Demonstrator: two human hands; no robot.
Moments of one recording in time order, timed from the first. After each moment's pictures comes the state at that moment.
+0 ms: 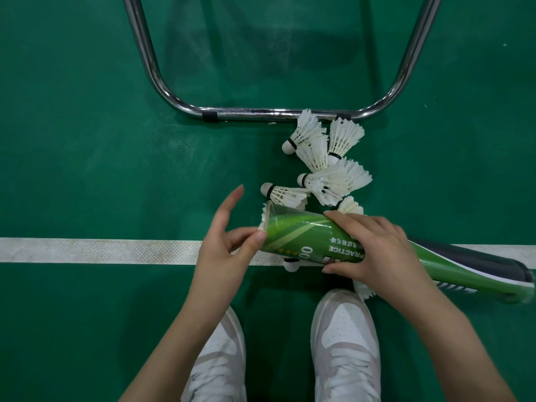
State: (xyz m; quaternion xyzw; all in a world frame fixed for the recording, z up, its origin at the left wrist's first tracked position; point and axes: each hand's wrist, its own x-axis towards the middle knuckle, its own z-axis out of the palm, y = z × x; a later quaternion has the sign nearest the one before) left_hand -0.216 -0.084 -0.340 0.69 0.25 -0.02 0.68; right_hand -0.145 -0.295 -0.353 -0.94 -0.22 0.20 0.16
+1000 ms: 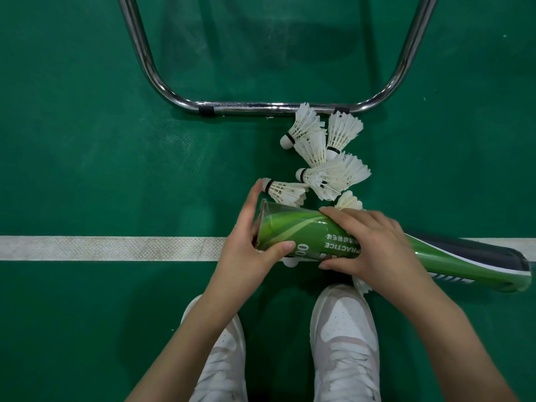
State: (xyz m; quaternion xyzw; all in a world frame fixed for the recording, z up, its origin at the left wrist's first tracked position) left_hand -0.207 -0.098 -0.355 0.70 0.16 -0.08 0.69; right_hand -0.148 -0.294 -0.356 -0.94 -0.23 0.18 0.16
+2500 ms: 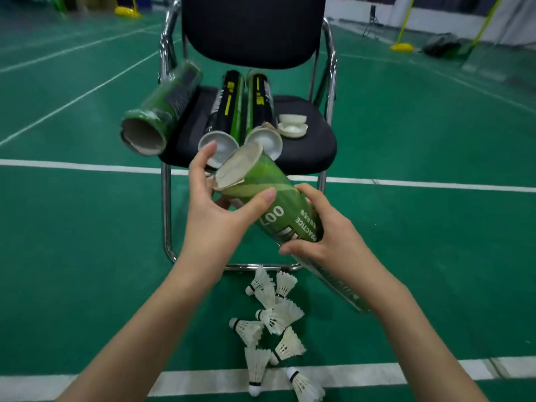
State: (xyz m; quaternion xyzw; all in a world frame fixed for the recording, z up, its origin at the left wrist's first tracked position) left_hand -0.136 -0.102 -0.063 0.66 0.04 0.24 0.71; right_hand -0.085 -0.268 -0.077 -0.86 -0.28 0.01 0.42
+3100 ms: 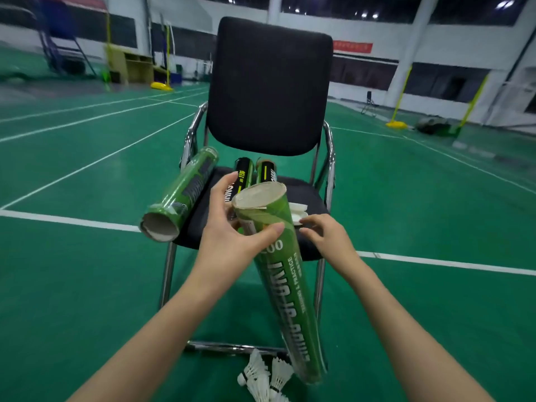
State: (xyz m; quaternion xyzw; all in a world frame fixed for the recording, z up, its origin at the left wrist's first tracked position) left_hand -0.075 -0.082 0.013 0.69 -0.01 0.28 0.66; right_hand 0.089 -0.248 -0.039 -0.90 -0.23 -0.11 0.34
